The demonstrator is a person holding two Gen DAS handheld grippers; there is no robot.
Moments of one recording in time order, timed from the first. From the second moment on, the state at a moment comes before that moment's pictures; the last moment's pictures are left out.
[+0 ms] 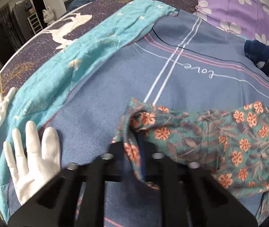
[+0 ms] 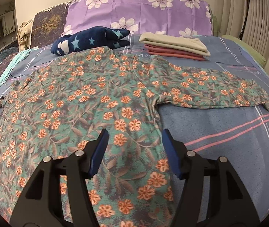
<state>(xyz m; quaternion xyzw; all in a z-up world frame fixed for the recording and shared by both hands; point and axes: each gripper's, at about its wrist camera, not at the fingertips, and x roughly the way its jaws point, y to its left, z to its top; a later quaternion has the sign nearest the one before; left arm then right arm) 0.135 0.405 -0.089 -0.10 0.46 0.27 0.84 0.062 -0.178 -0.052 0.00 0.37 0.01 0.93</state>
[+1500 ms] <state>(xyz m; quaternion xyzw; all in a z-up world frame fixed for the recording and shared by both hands) 0.089 0.163 -0.066 0.15 0.42 0.15 0.88 0.105 -0.098 -0.062 -0.07 0.43 0.20 0.88</state>
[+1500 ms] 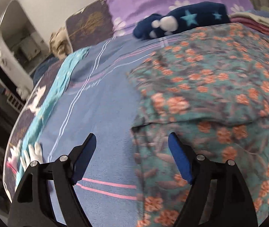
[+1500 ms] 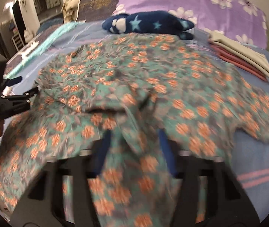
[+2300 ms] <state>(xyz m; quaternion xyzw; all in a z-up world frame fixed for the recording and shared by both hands) 0.097 0.198 -0.070 0.06 0.41 0.14 0.90 0.131 -0.218 -0.048 0.07 0.40 0.17 0.90</state>
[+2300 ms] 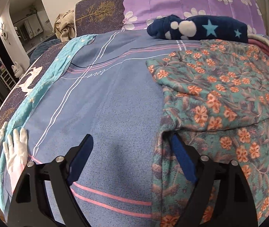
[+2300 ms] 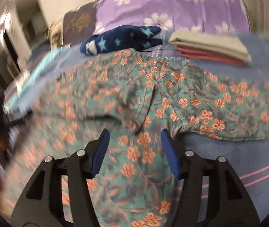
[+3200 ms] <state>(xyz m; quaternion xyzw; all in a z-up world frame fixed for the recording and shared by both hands) 0.111 0.198 -0.071 0.00 0.43 0.04 0.90 0.231 -0.168 -0.026 0.01 0.39 0.11 0.92</state>
